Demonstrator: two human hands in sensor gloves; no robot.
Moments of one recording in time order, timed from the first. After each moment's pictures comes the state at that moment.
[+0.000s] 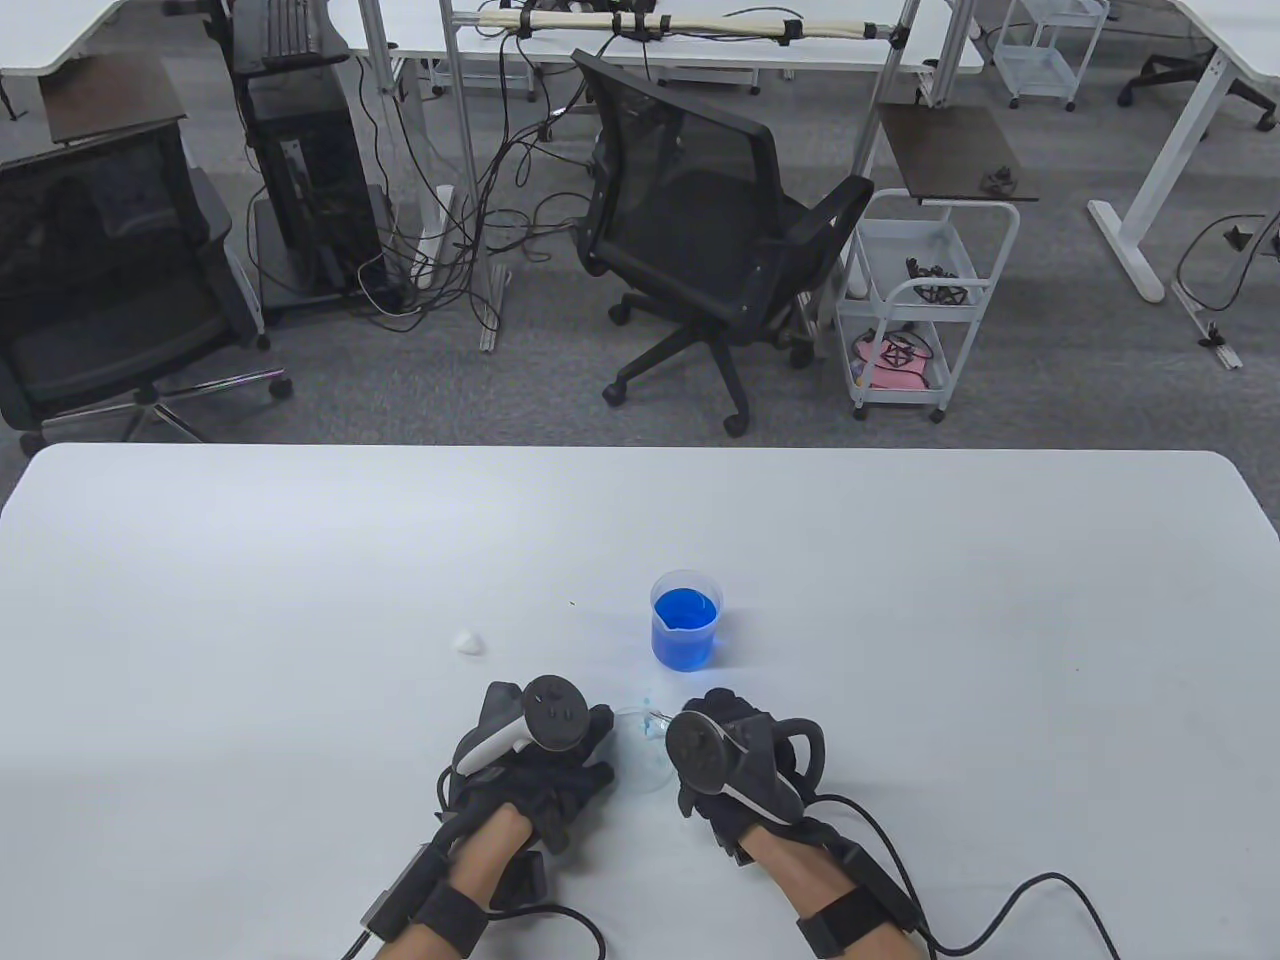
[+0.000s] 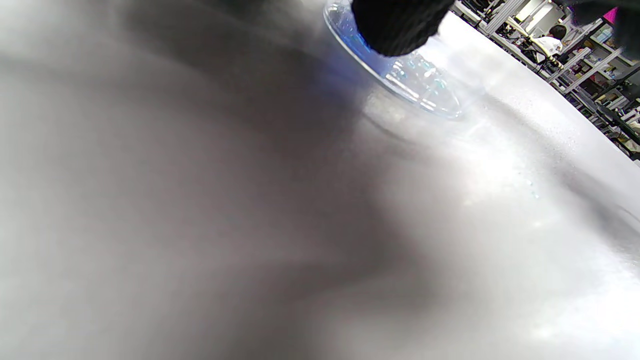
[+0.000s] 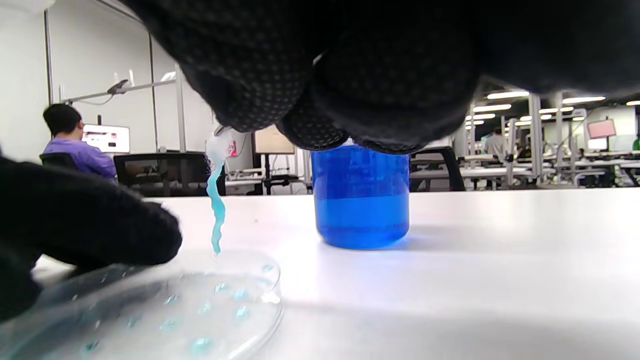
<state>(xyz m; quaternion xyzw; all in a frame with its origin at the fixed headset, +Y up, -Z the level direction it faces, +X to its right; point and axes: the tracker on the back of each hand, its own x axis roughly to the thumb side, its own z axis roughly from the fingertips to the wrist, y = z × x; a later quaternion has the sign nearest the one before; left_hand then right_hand) -0.151 -0.799 -0.416 -0.28 -0.17 0.17 0.93 0.053 -0.743 -0.384 0.10 -0.16 0.98 0.09</state>
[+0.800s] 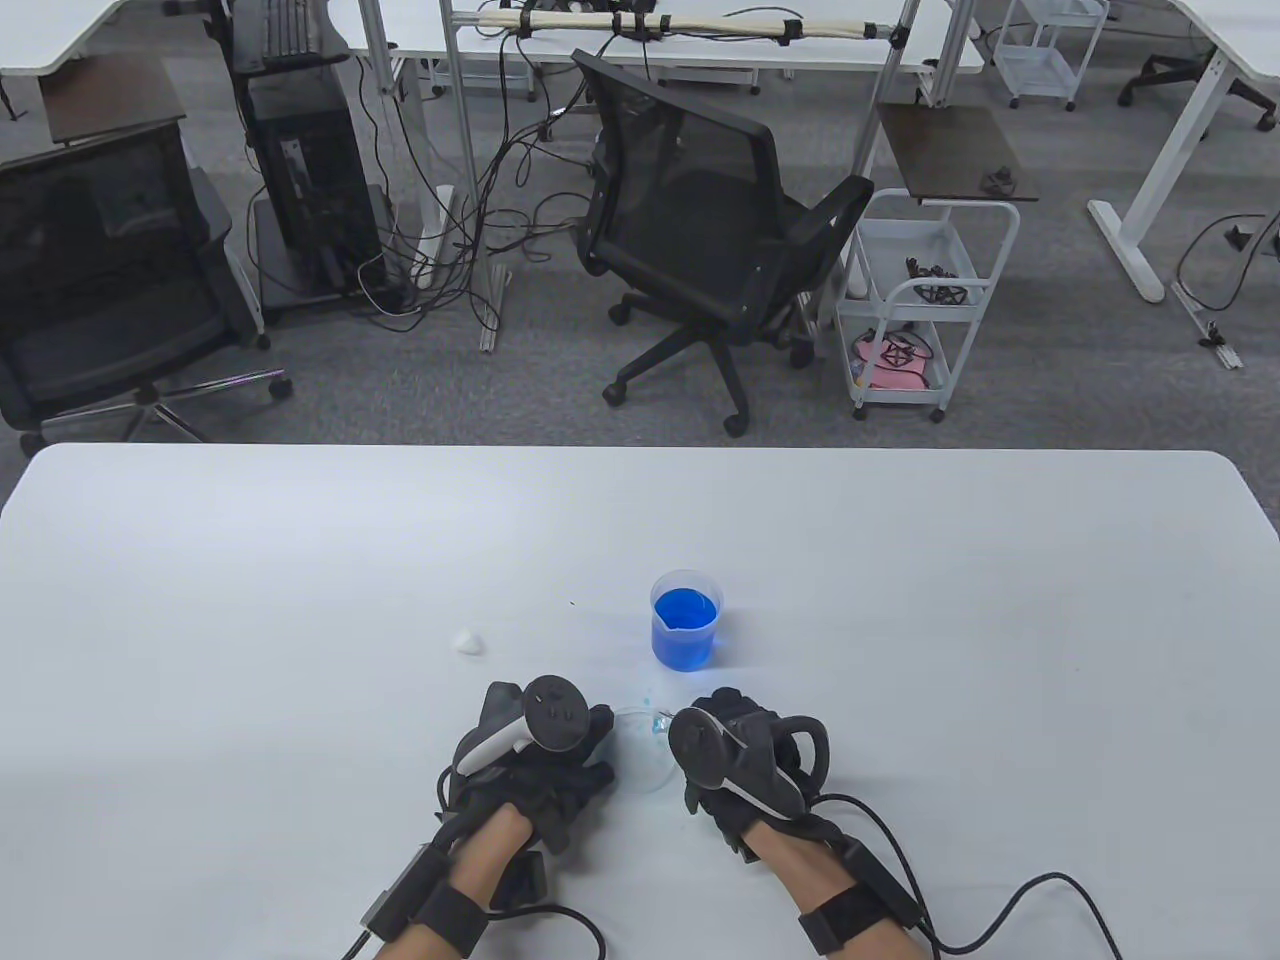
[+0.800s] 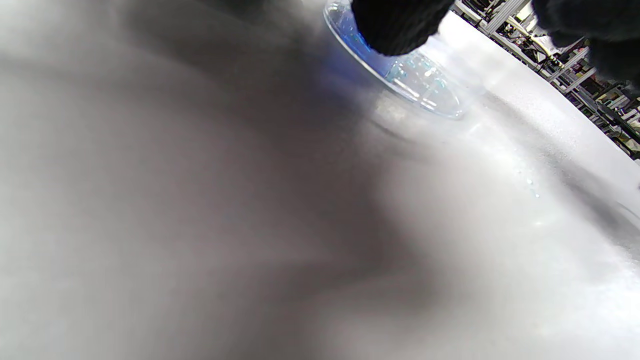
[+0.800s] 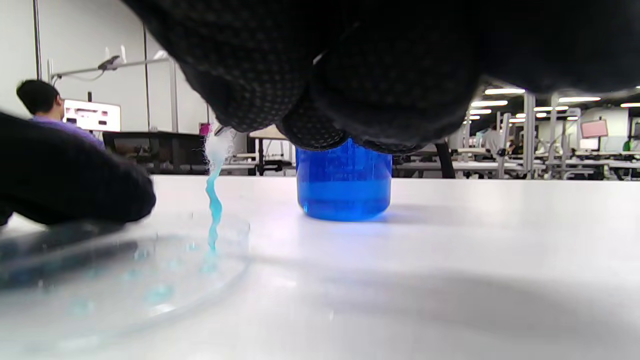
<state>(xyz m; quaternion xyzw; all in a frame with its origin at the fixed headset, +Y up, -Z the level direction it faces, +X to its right) -0.151 -0.799 -0.416 -0.28 -0.17 0.17 0.93 0.056 -0.749 -0.387 0.10 -0.15 0.98 0.07</state>
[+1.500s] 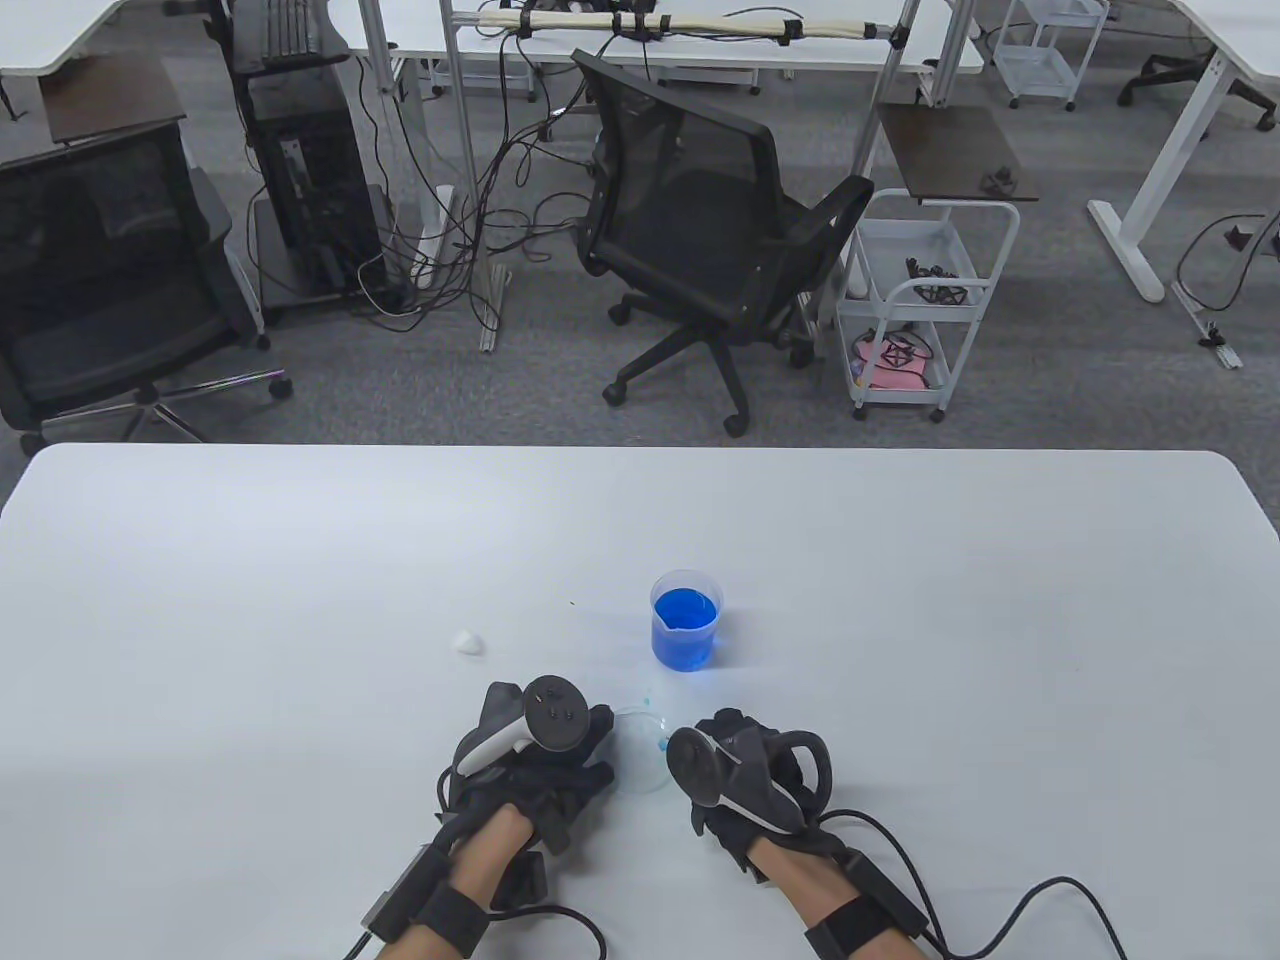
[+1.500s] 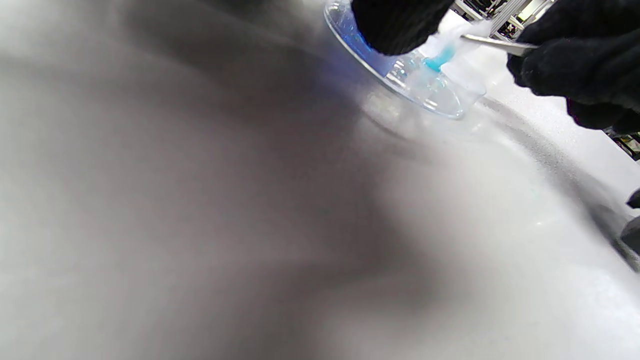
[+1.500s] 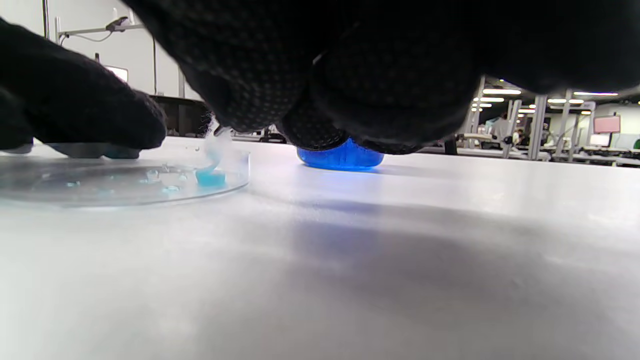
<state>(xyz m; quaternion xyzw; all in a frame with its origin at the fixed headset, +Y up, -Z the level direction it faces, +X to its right) -0.151 -0.798 -0.416 -0.29 -0.17 0.17 0.93 0.051 -0.773 -0.384 0.11 -0.11 0.99 0.03</state>
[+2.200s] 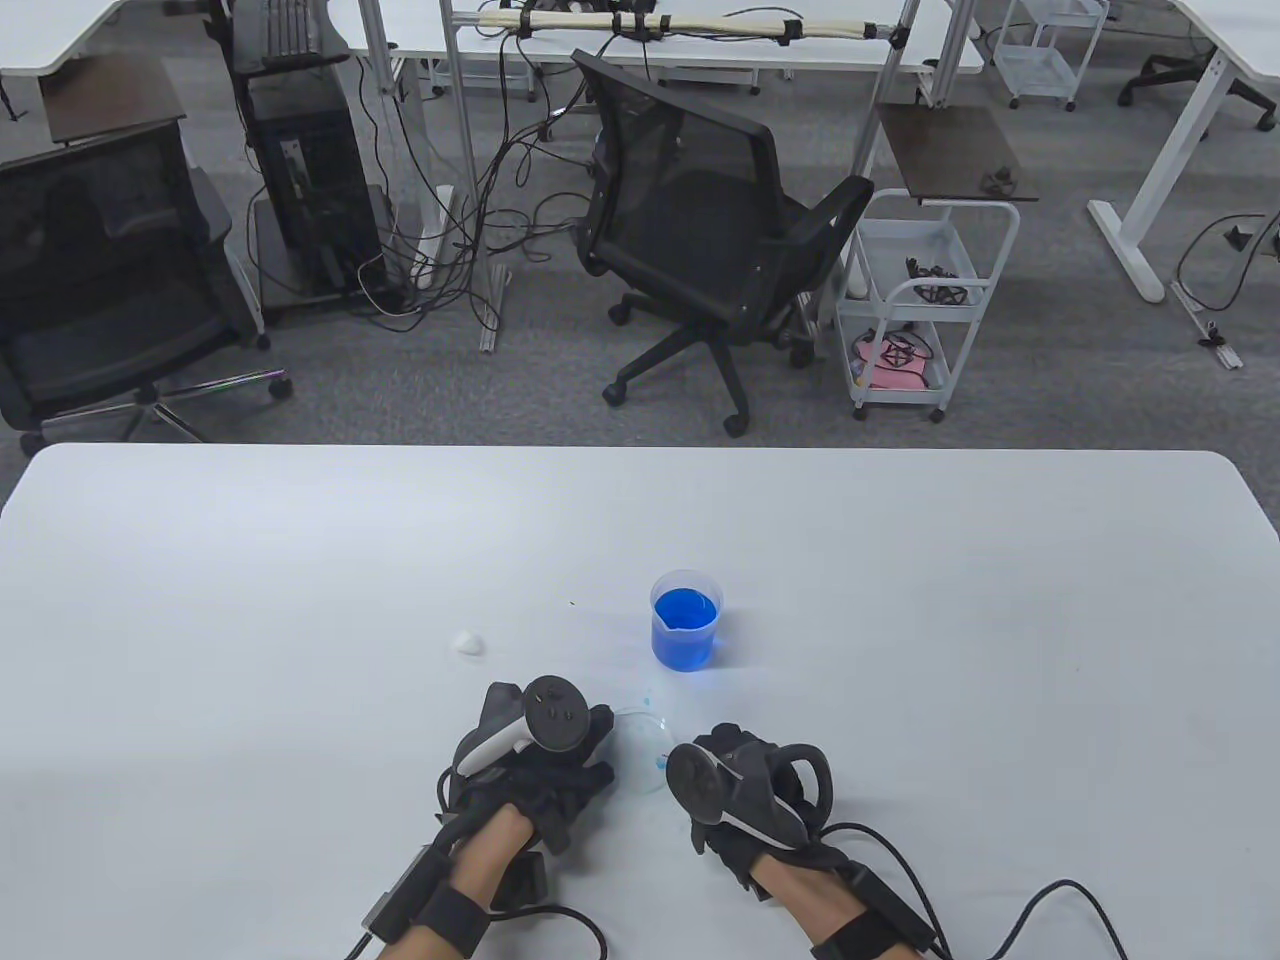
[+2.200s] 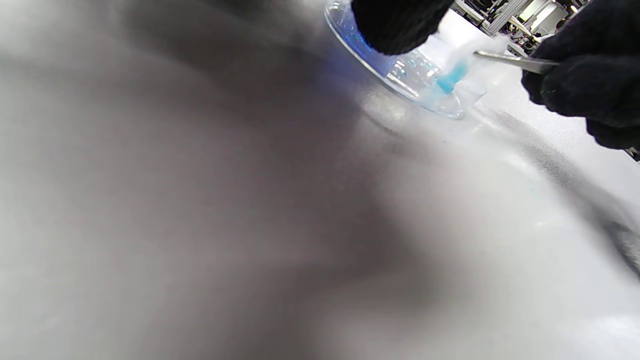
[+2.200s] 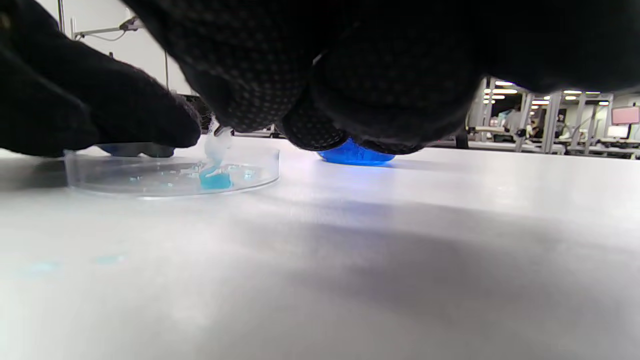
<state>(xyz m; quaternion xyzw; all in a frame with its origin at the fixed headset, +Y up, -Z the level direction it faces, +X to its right) -0.152 -0.798 -0.416 -0.29 -0.16 0.17 0.93 0.049 -0.776 -0.371 0.13 -0.10 0.99 0.03</state>
